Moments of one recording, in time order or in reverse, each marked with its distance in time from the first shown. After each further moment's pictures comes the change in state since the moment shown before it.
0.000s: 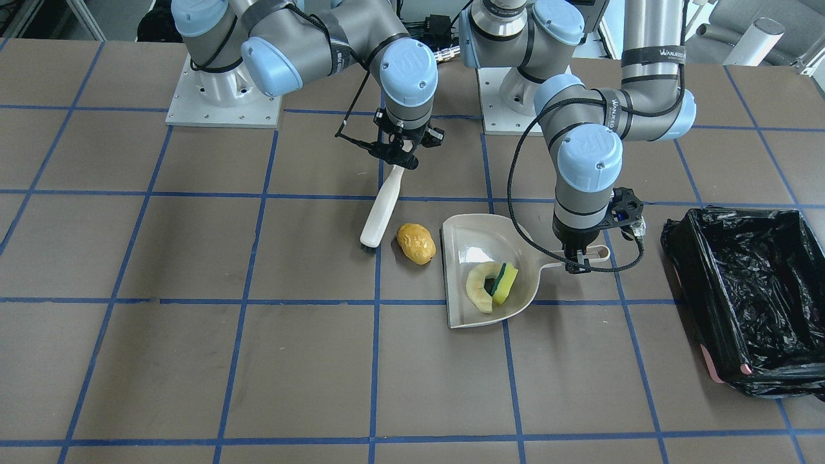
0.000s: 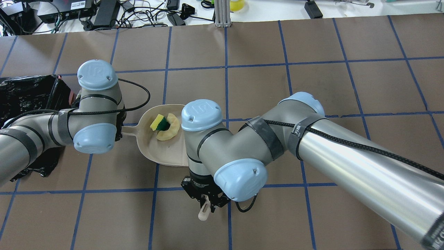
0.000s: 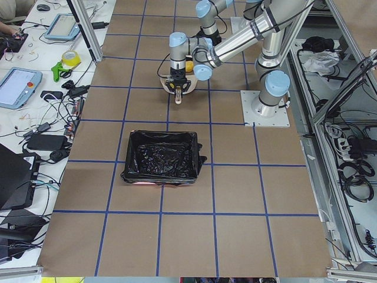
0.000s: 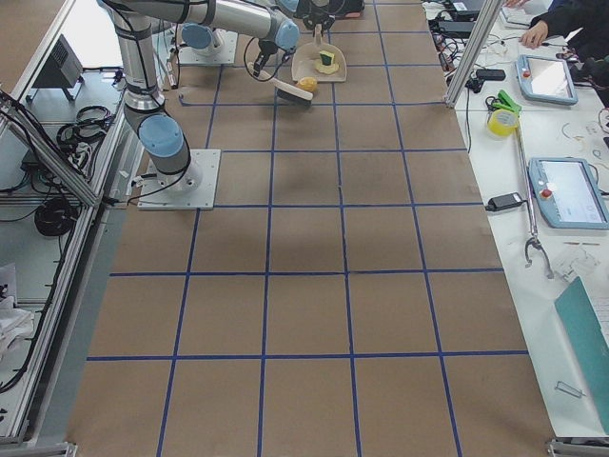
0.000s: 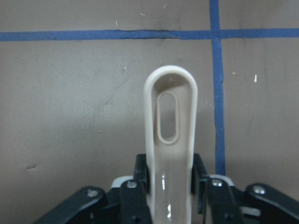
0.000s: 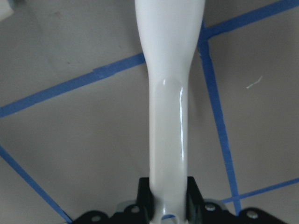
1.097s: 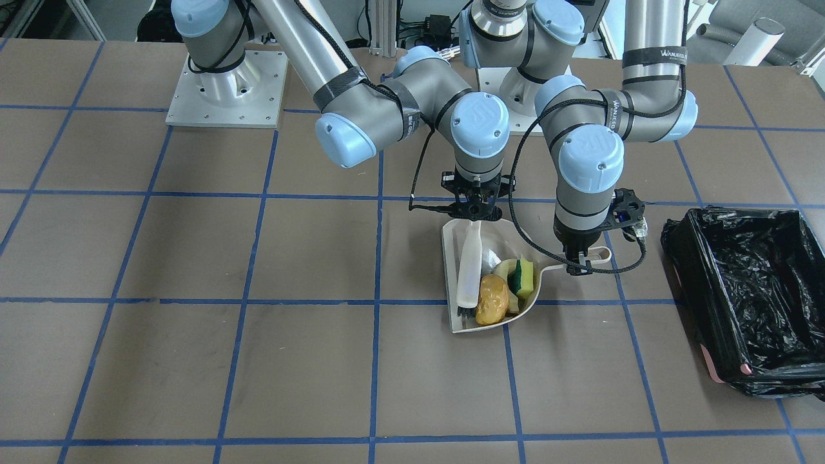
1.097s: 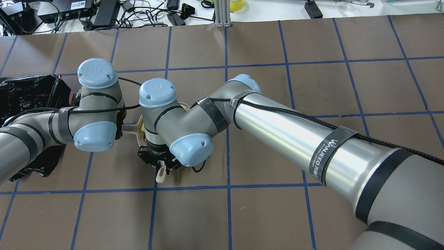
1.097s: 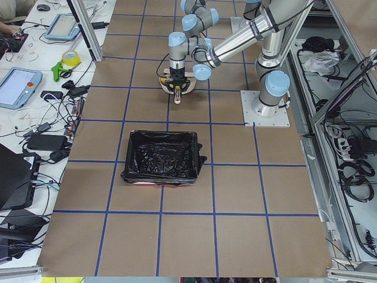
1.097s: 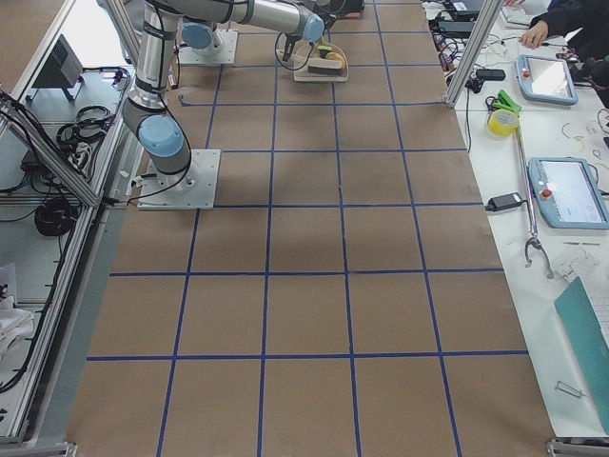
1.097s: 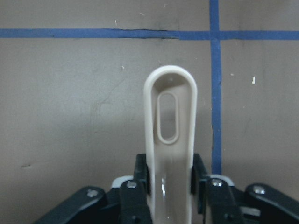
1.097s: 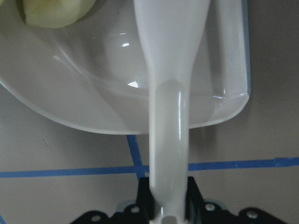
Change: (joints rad) left arm 0.000 -0.003 0.012 0.001 -0.001 -0.003; right arm 0.048 0.253 -0.305 -0.122 0.024 -0.128
